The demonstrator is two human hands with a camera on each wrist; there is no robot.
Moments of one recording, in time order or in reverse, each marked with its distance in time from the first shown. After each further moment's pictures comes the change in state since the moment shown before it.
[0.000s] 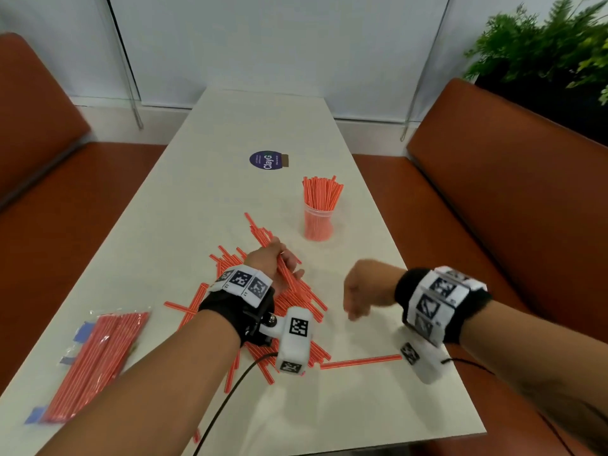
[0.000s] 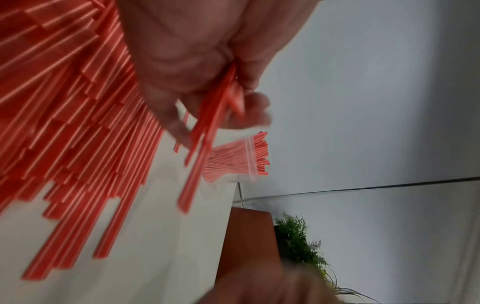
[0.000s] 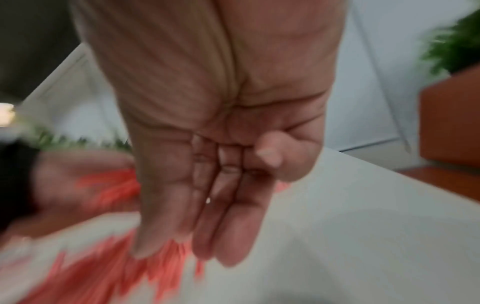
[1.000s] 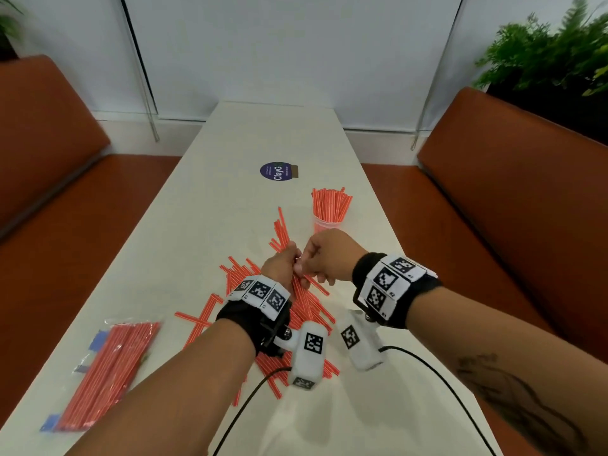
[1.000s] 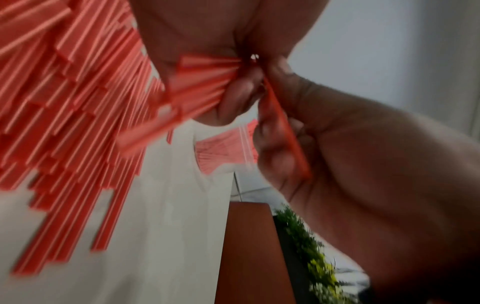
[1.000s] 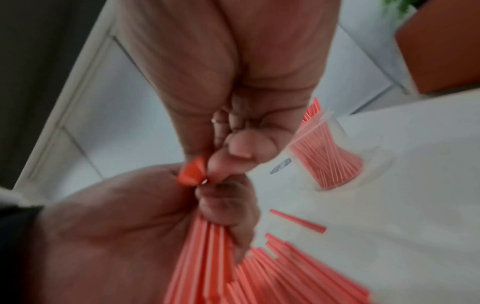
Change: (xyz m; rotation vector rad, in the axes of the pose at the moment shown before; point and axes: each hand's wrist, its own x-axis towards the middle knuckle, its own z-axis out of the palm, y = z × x) left_hand -0.010 -0.001 0.016 0.255 0.060 0.159; right_hand 0.036 -0.048 -0.025 0.483 0.353 -0.232
